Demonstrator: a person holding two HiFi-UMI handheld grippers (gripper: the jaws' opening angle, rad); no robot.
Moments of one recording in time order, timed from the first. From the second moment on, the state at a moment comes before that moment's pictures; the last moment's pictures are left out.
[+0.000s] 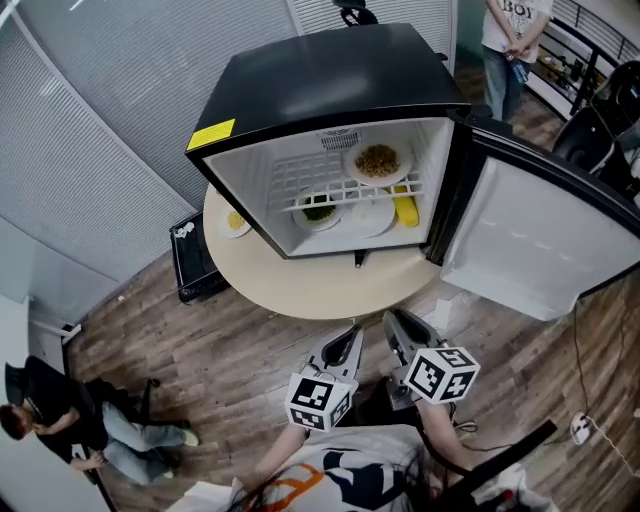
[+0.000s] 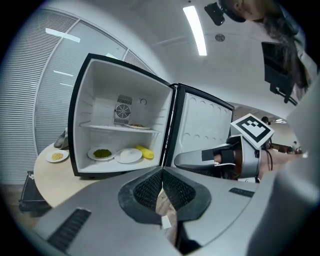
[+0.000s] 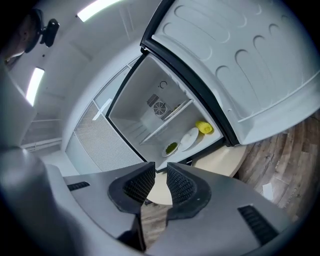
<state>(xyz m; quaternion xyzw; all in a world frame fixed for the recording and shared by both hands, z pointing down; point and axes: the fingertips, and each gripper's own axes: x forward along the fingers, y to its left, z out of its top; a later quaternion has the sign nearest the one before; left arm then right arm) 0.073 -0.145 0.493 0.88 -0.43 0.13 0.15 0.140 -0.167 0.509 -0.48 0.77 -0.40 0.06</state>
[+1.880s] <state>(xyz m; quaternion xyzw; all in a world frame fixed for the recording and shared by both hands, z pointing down) -0.086 0.034 0.460 0.93 -0.33 0.05 0.13 -0.013 0.039 0.508 -0.58 0.73 -0.36 0.03</state>
